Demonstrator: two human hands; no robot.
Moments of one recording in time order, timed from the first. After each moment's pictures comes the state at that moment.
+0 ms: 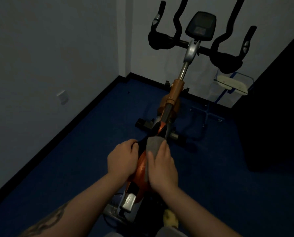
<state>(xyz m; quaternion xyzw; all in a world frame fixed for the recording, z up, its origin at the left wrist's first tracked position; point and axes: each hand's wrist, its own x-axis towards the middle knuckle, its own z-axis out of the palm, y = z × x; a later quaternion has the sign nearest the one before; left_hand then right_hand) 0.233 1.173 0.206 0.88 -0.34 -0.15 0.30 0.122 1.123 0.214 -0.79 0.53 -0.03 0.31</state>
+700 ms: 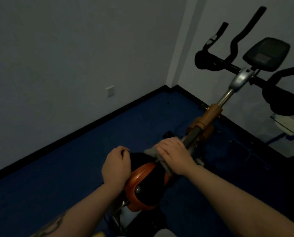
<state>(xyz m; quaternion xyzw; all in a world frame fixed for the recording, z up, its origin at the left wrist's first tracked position) 0.210 1.168 0.200 0.91 -0.04 -0.06 0.40 0.157 0.961 0.189 -0.98 0.01 -0.06 0.18</state>
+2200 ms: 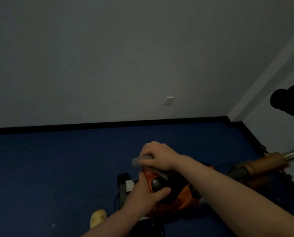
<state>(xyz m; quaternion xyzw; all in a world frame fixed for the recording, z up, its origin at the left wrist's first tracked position) 0.099 1.171 0.170 0.78 0.05 -0.18 0.59 0.220 1.063 0.230 -0.91 -0.33 0.21 0.15</state>
